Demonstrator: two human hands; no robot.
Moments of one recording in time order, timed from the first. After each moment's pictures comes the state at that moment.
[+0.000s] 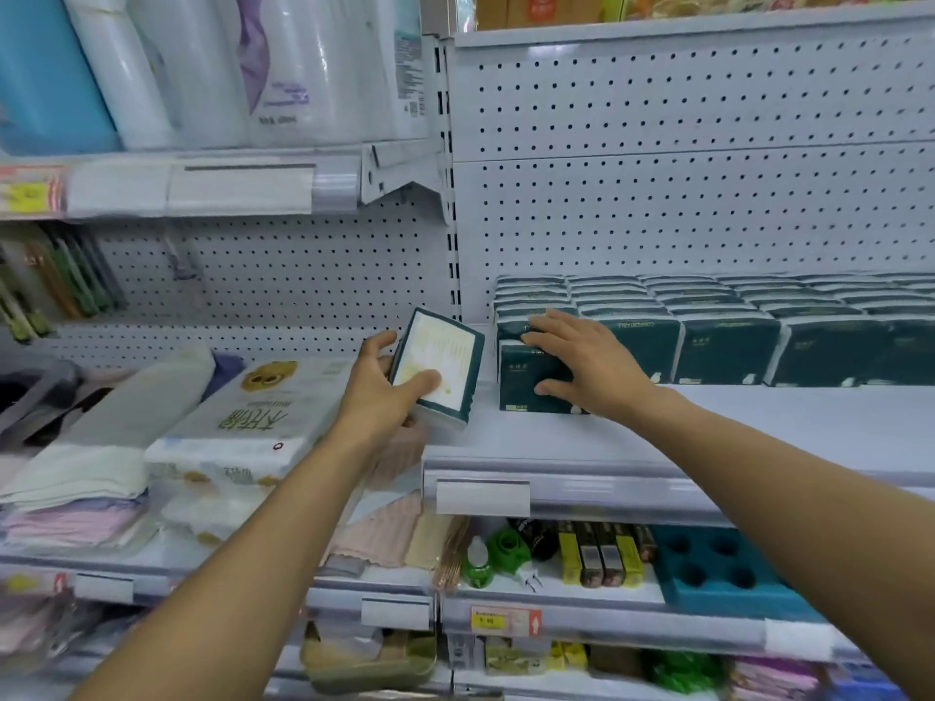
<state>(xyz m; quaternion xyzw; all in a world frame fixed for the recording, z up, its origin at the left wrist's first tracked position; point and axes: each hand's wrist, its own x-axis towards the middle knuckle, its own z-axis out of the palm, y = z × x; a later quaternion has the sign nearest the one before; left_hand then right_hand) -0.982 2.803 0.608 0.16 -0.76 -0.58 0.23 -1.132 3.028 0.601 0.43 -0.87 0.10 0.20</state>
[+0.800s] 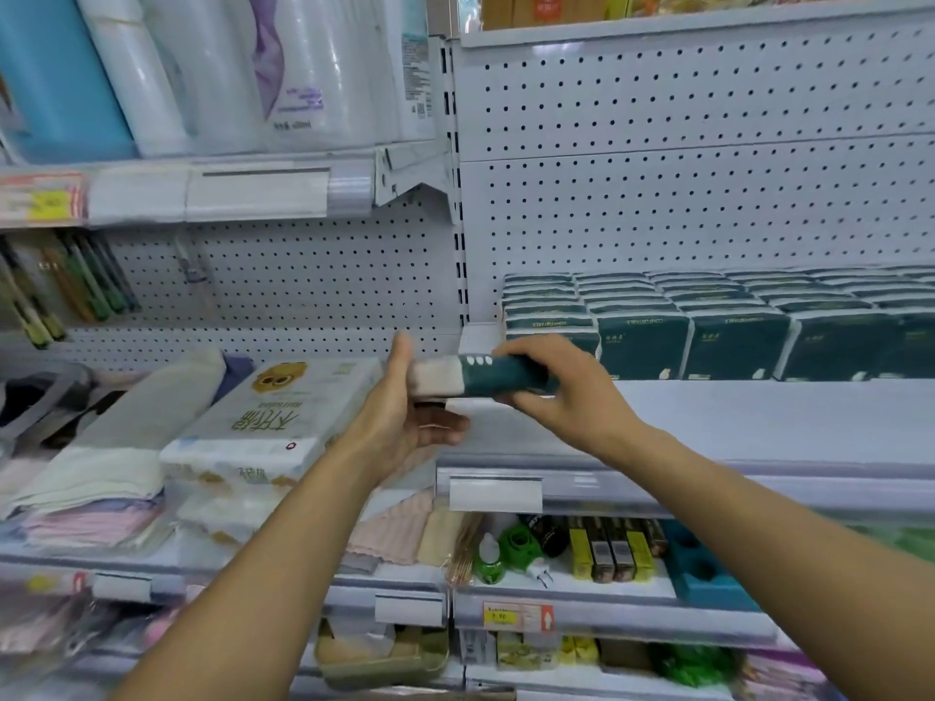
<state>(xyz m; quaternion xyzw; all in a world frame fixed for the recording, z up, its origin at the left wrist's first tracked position) -0.960 2.820 0.617 0.14 -0.63 -0.76 0.08 -1.053 3.003 0.606 0.46 -0.76 0.41 0.19</state>
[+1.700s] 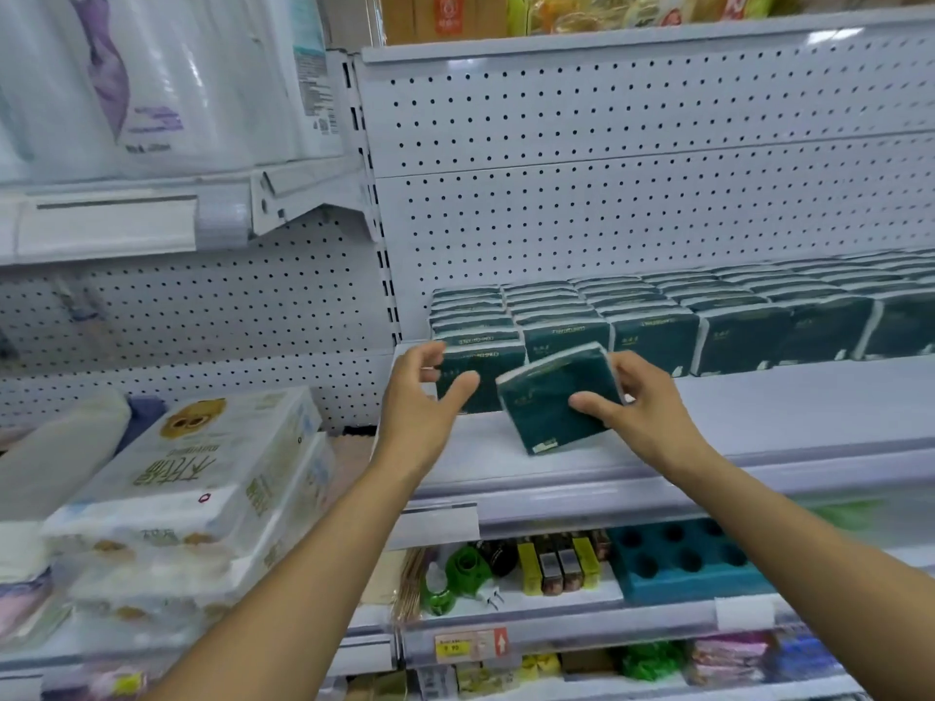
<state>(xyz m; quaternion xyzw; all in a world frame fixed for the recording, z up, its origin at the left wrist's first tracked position) -1.031 2.883 0.598 0.04 -0.81 -0.52 0.27 -1.080 3.121 0.584 0.20 -0.79 0.57 0.13</state>
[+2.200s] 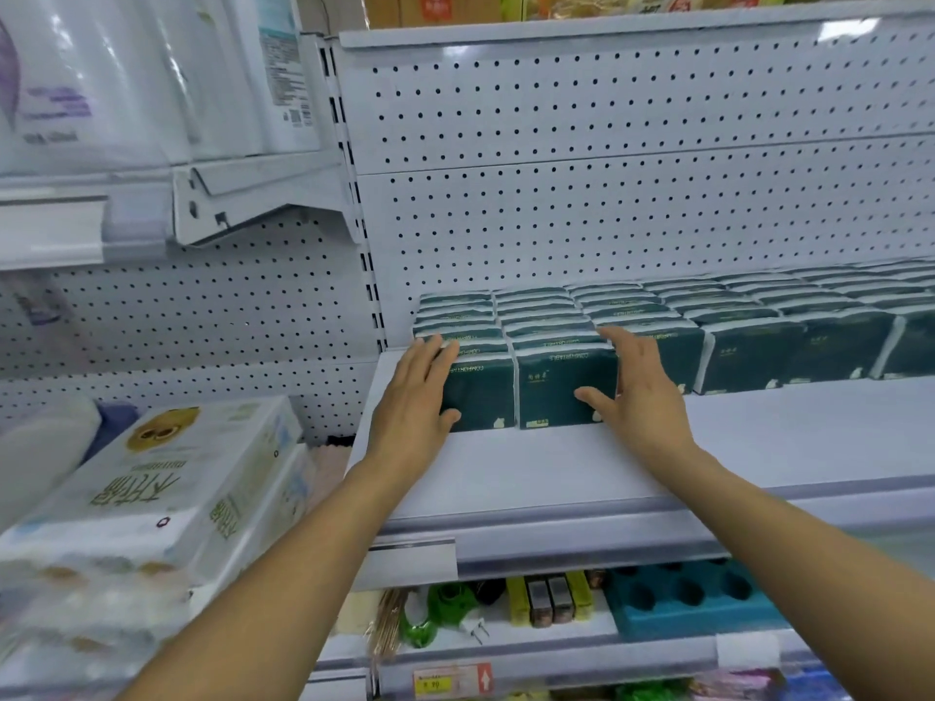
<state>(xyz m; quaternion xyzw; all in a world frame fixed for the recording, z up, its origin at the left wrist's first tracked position) -1.089 2.870 0.579 -0.04 -0.96 -0.14 0.23 -1.144 3.125 0.576 0.15 -0.90 0.32 0.26</state>
